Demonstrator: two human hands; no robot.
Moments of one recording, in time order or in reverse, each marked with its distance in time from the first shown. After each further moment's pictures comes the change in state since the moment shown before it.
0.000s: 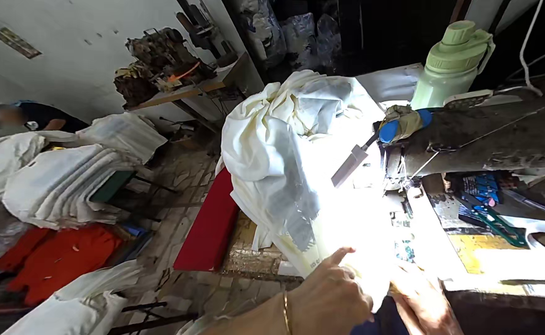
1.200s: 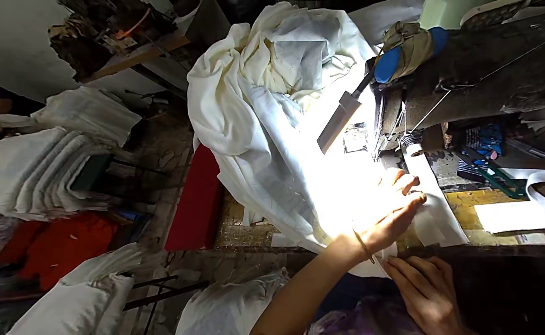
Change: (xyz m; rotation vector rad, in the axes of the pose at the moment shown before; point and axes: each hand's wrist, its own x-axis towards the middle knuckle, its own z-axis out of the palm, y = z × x) left_hand 0.112 -0.026 0.074 -0.285 0.377 -0.195; right_hand -0.047 -0.005 0.010 -0.182 0.116 -0.066
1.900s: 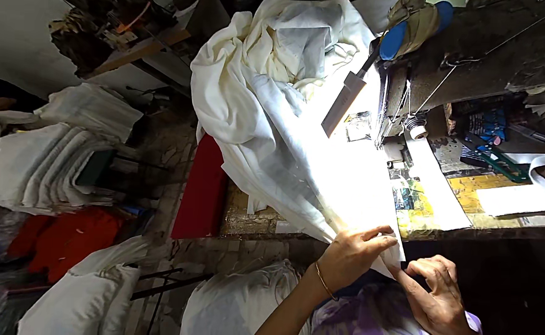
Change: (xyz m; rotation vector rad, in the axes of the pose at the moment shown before) left_hand -0.110 0.018 0.000 -0.156 0.089 0.025; right_hand -0.009 -0.020 -0.012 0.130 0.038 0.070
